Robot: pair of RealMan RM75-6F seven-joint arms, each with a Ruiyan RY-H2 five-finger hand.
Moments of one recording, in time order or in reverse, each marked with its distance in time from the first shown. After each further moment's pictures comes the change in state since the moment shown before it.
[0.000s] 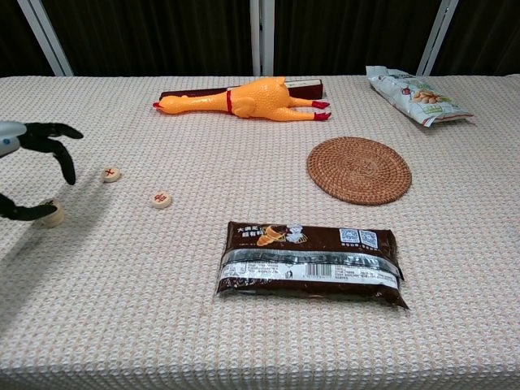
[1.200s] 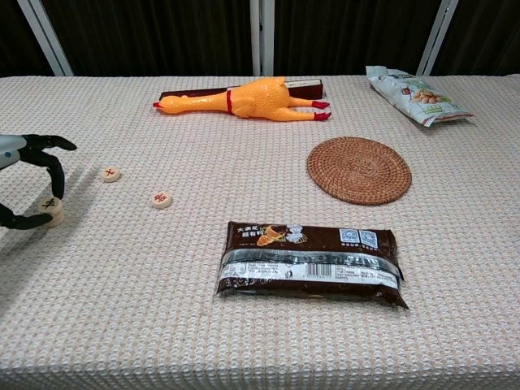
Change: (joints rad) left arm 0.006 -0.036 0.010 0.094 -0.048 -0.025 0.031; right arm 0.000 0.006 -0.003 0.008 -0.006 0.001 0.021
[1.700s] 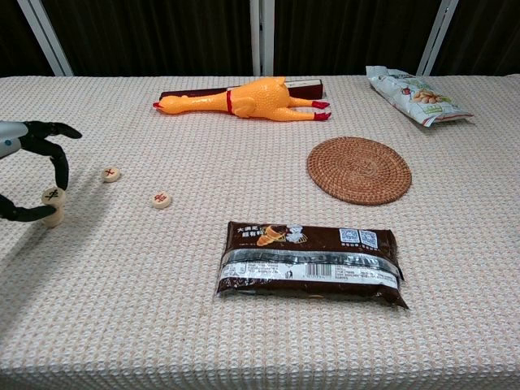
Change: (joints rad) left arm 0.004 0.034 -0.005 -0.090 0.003 0.024 0.045; right arm 0.002 0.001 -0.005 0.000 -0.011 -0.002 0.004
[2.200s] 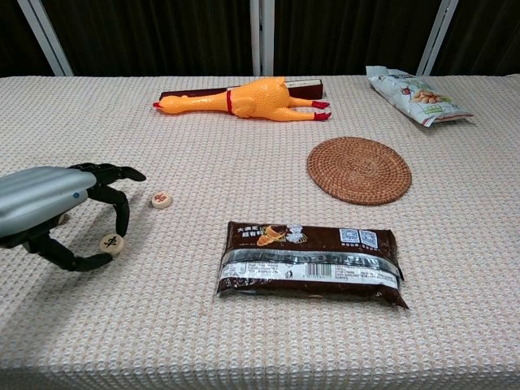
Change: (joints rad) left arm -0.014 -0.142 0.062 0.037 0.137 -0.007 0.037; right arm -0.005 0.001 0.003 0.003 0.002 0.010 0.006
